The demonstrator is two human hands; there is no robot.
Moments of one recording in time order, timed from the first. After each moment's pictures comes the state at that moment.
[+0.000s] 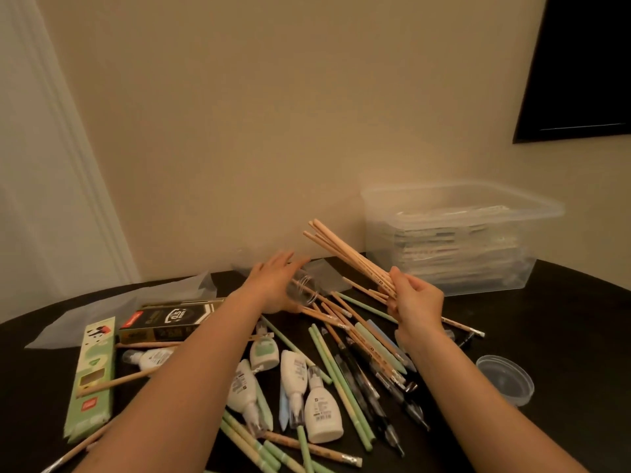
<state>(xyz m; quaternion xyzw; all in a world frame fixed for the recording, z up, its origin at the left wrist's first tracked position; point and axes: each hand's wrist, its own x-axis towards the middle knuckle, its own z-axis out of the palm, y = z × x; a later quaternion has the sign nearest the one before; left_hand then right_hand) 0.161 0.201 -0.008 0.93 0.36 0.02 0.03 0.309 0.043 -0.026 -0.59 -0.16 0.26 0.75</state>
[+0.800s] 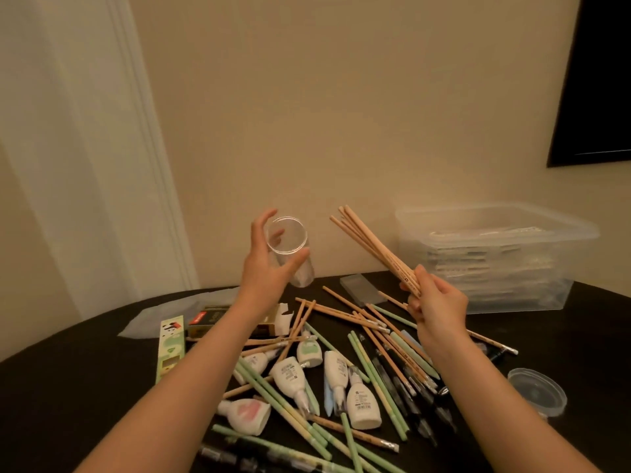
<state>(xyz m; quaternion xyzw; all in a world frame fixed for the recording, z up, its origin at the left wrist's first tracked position) 0.084 0.145 0.042 0.74 0.27 0.54 0.29 0.270 0.026 0.008 -0.50 -0.20 0.28 0.79</state>
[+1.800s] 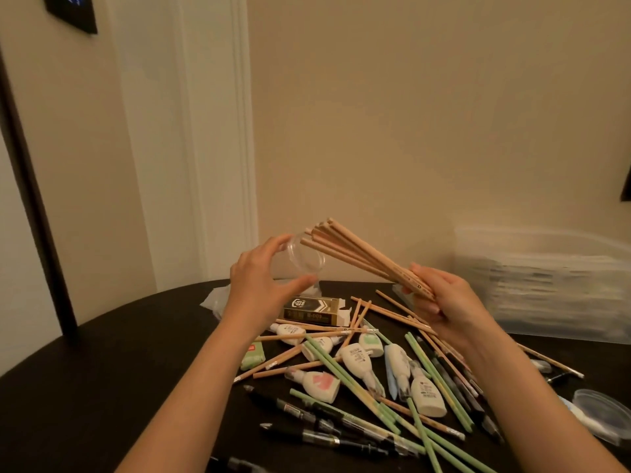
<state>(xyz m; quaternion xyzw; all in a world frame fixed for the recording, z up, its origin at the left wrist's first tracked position) -0.044 0.086 0.047 0.75 0.42 0.50 0.14 0.190 0.017 0.045 -0.44 -0.41 0.44 0.66</state>
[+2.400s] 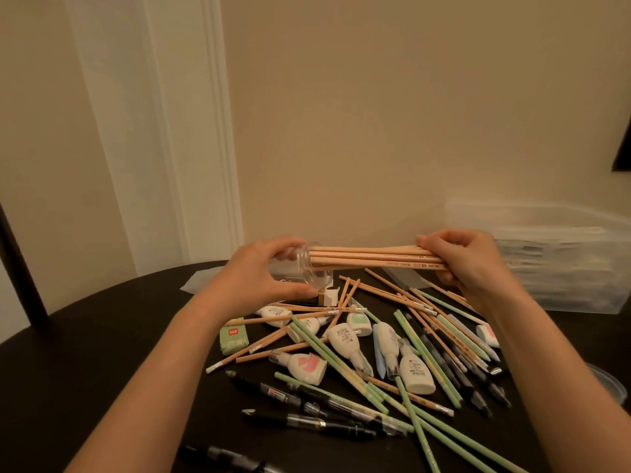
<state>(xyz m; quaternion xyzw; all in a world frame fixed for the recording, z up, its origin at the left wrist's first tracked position) -0.041 0.086 0.053 0.86 0.38 0.29 0.17 0.223 0.014 0.055 -0.59 -0.46 0.24 0.62</state>
